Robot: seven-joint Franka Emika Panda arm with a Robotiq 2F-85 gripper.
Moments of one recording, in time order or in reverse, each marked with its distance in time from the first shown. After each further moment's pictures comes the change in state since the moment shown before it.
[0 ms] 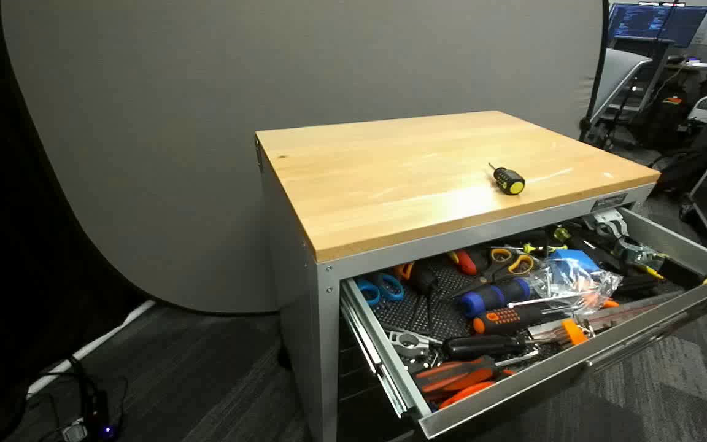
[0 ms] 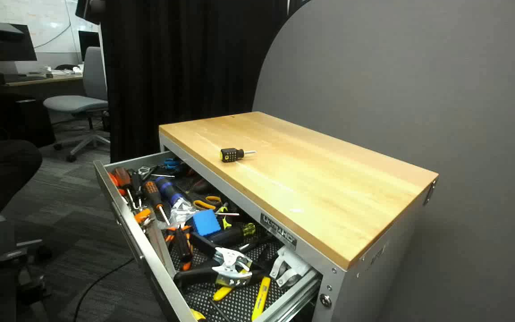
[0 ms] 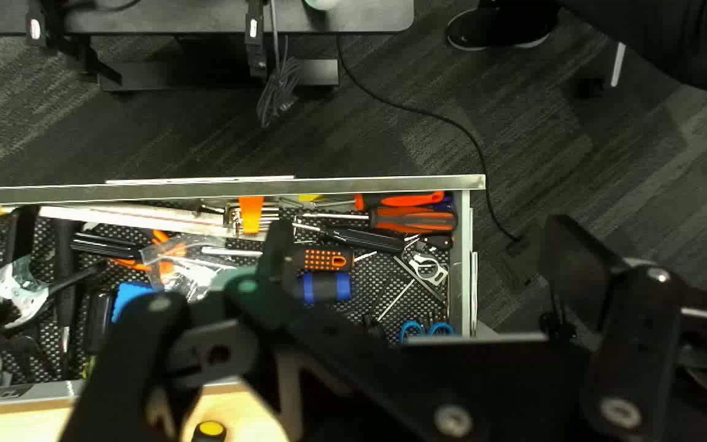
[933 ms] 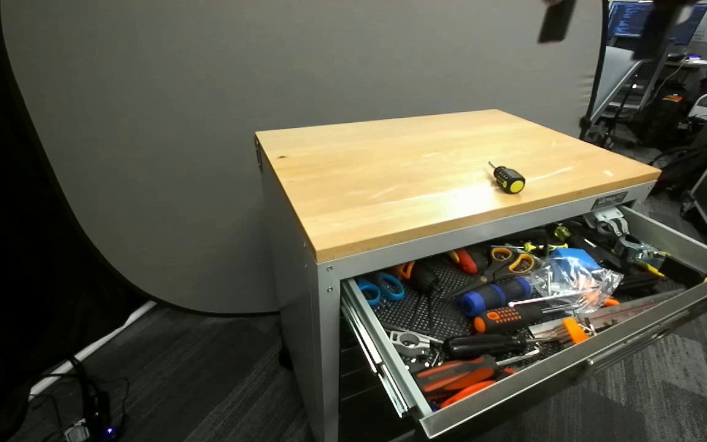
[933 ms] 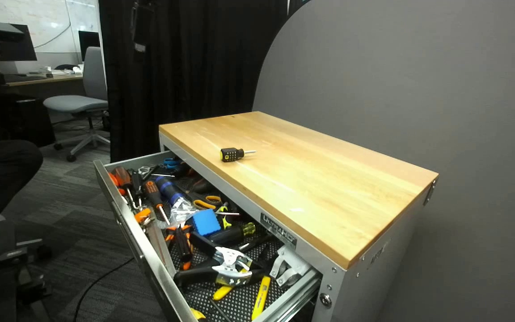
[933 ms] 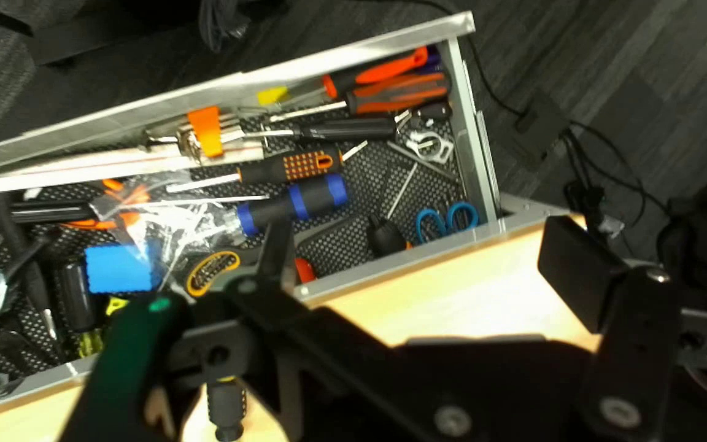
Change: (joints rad) arm -0.007 0.149 -0.005 -0.023 -0.002 0.329 0.223
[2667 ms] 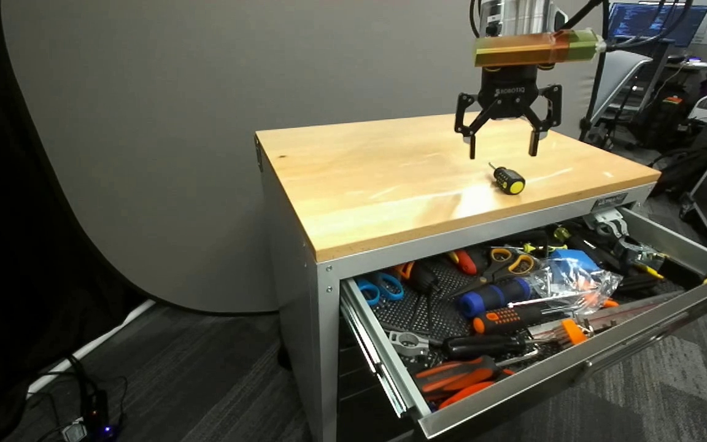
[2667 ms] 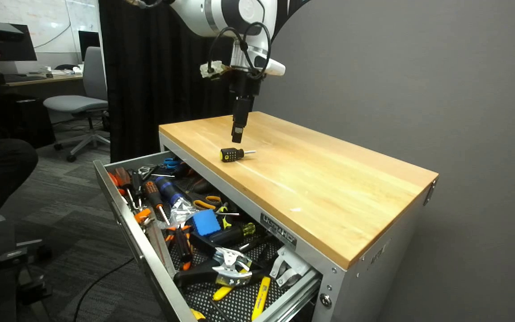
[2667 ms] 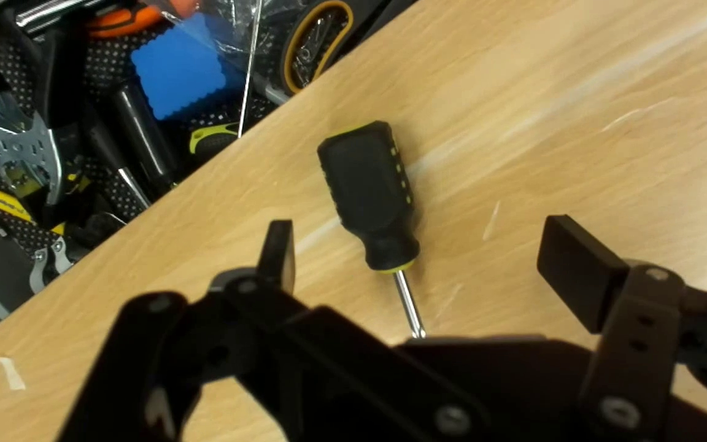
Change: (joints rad) arm 0.032 0.631 -0.219 0.503 -0.249 0.027 0.242
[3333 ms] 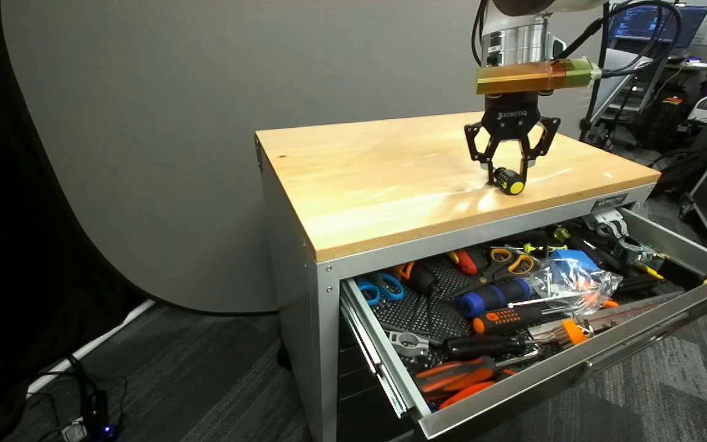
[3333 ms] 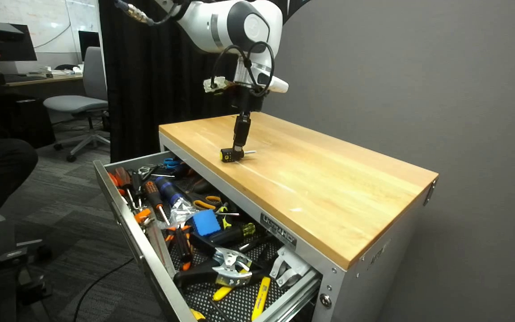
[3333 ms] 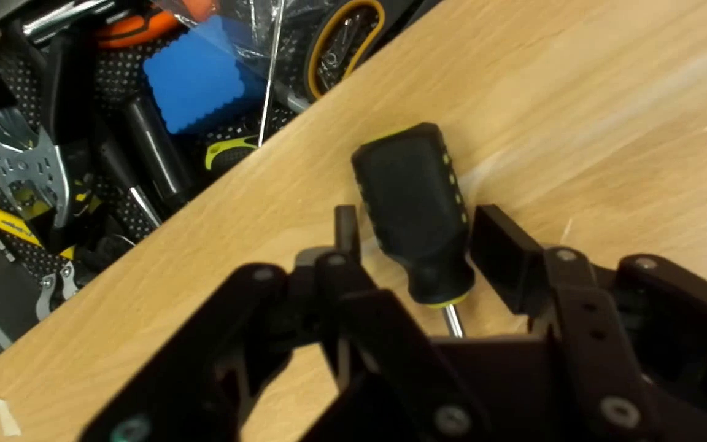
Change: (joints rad) arm -0.008 0.049 -0.017 0.002 0.012 -0.006 0.000
